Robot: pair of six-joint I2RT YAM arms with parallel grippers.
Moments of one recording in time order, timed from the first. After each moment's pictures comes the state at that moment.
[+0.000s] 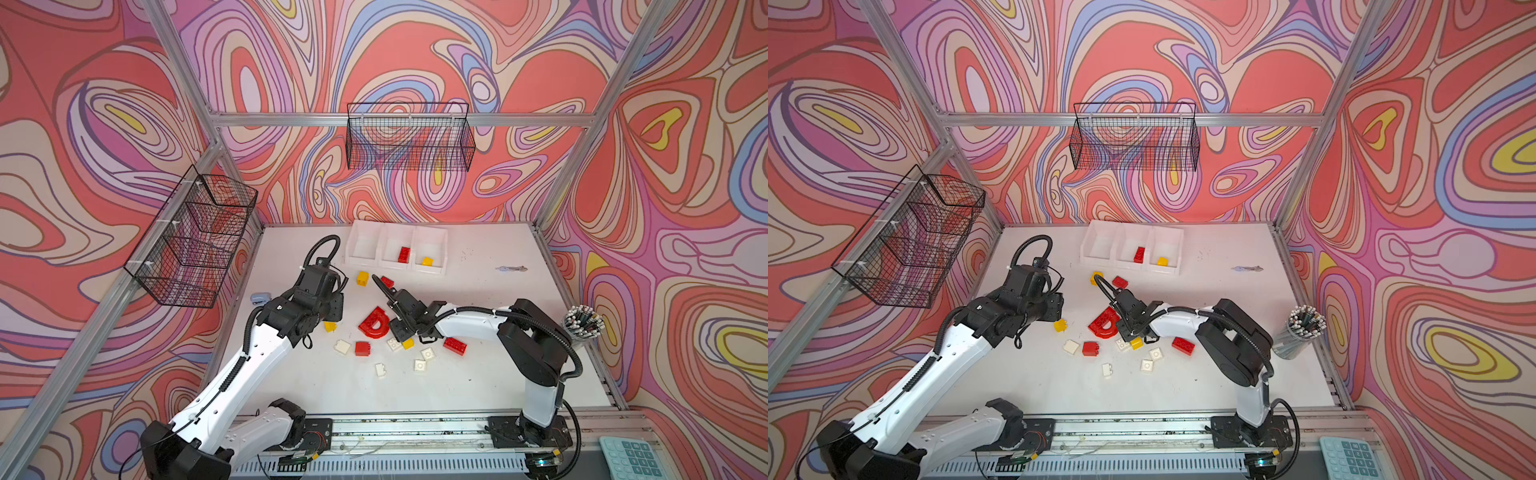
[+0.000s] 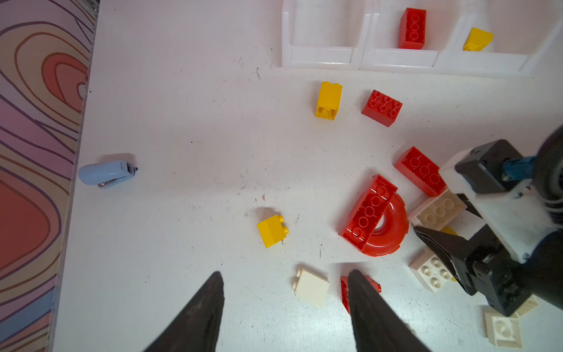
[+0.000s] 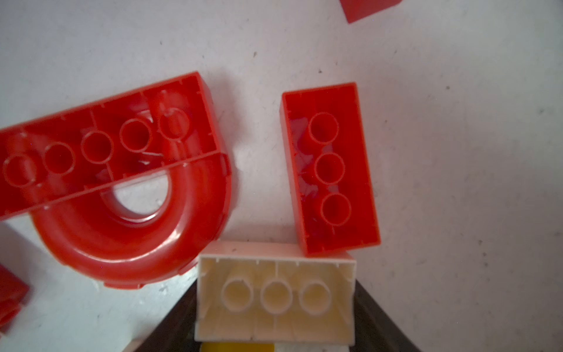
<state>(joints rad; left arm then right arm) -0.45 1.07 1.04 -0.87 -0.28 -0.31 0.87 1.90 1.15 -0.32 0.16 0.22</state>
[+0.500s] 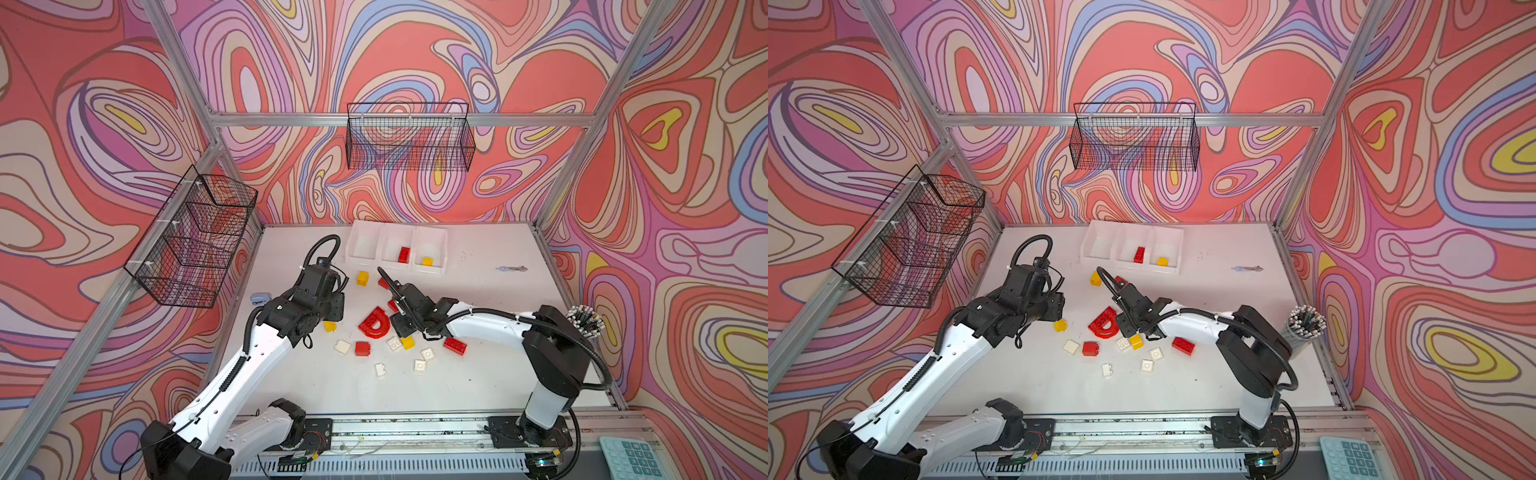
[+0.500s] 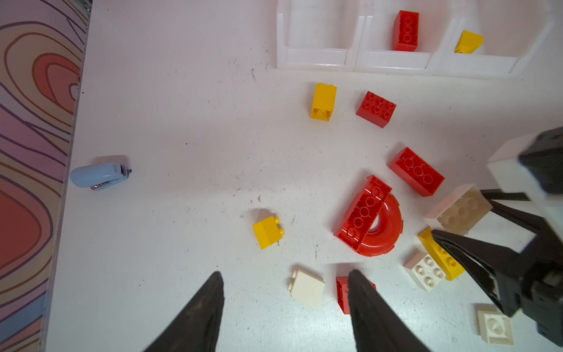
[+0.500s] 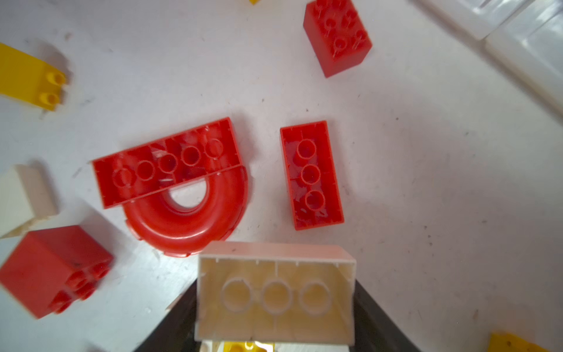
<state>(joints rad) -0.45 1.07 1.04 -0.86 -0.26 -0.31 0.87 1.74 1.13 -0.35 0.14 0.24</state>
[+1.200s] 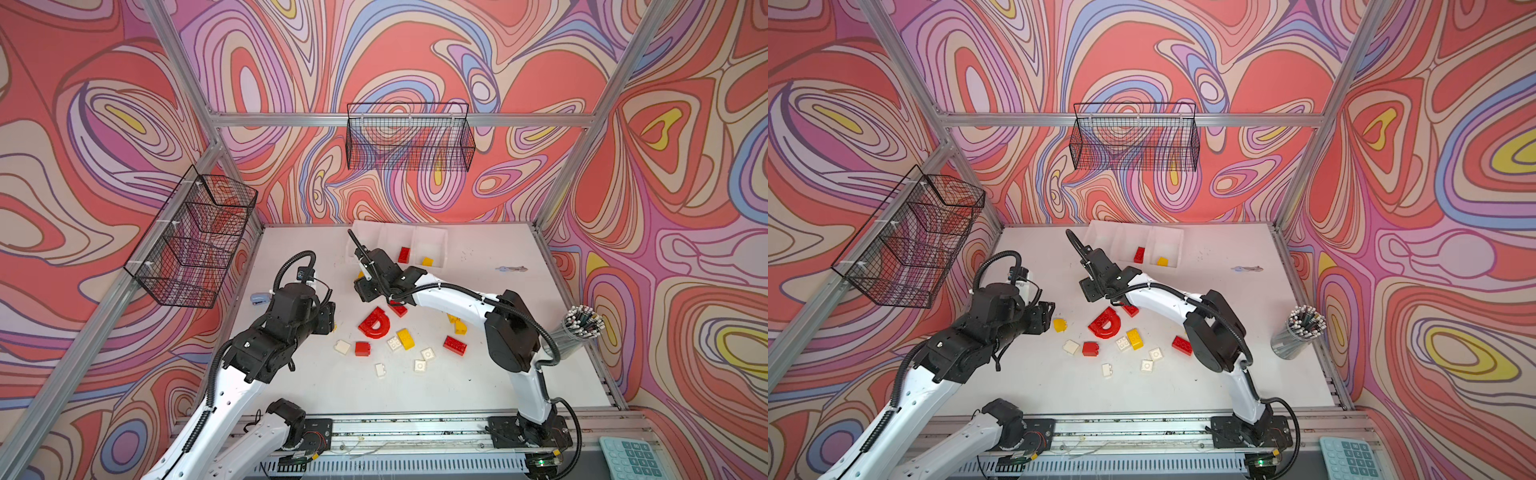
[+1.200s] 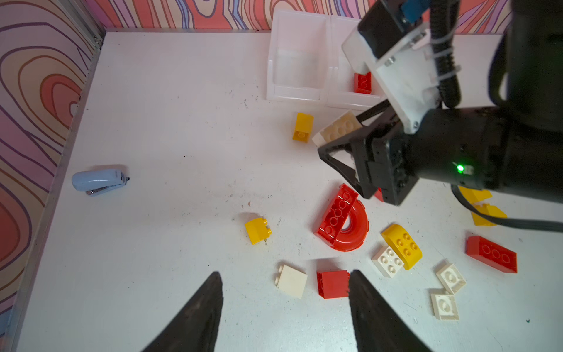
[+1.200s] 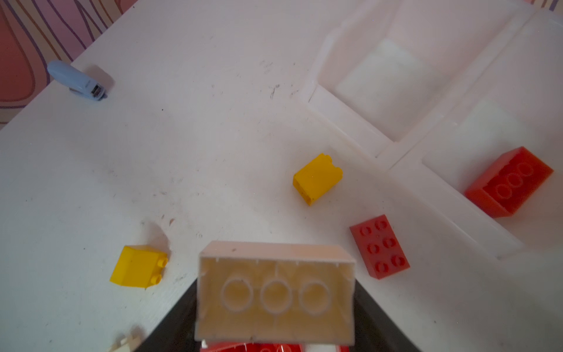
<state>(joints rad) -0.45 0.78 0.95 -0.87 -0.21 -0.33 0.85 2.15 1.80 -0.43 0.10 0.19</state>
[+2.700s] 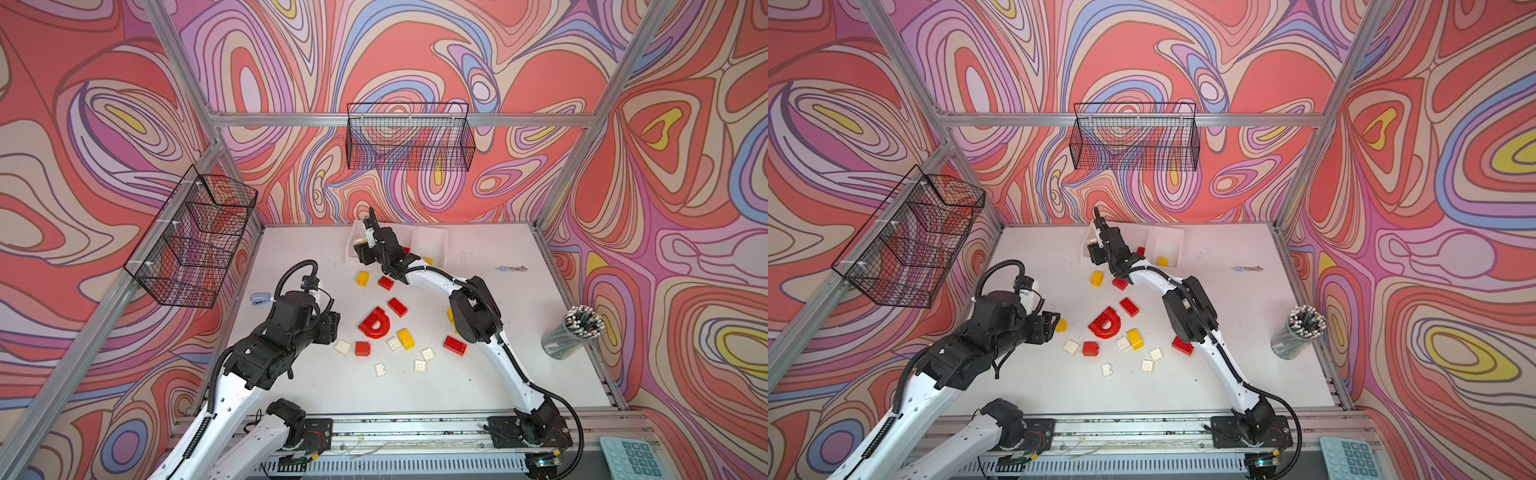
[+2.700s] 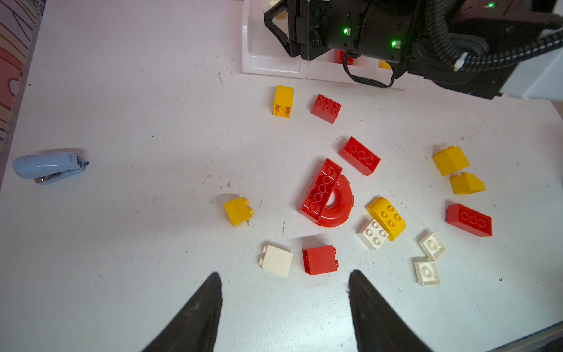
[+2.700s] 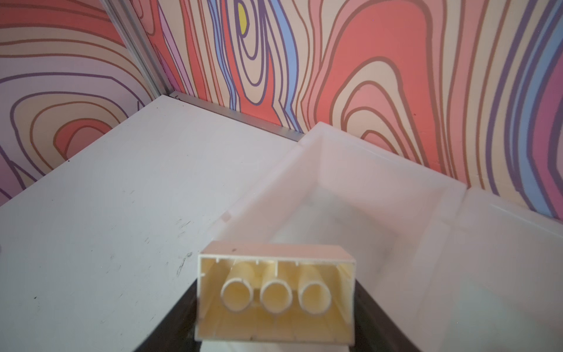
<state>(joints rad) -0.45 0.76 0.89 -0.87 -0.11 -0.33 0.66 2.56 2.17 0.01 0.04 0.11</state>
